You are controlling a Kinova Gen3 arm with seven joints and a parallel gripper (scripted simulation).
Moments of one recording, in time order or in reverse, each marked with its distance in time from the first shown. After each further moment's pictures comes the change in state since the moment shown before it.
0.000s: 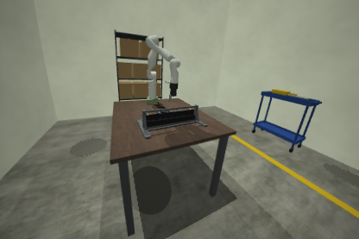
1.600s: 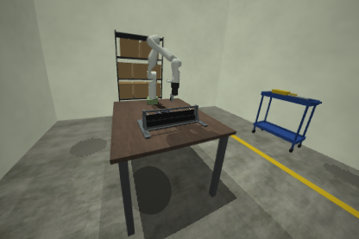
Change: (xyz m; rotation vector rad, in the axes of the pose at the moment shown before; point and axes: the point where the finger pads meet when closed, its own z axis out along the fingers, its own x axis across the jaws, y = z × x) arm 0.016 0.018 -0.003 -0.001 -0.006 -0.002
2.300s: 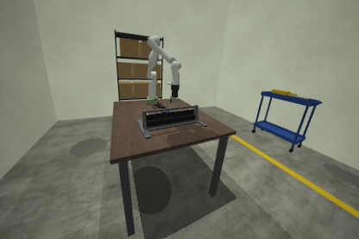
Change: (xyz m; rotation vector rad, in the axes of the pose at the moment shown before) arm -0.001 0.001 0.021 -0.002 -0.009 0.001
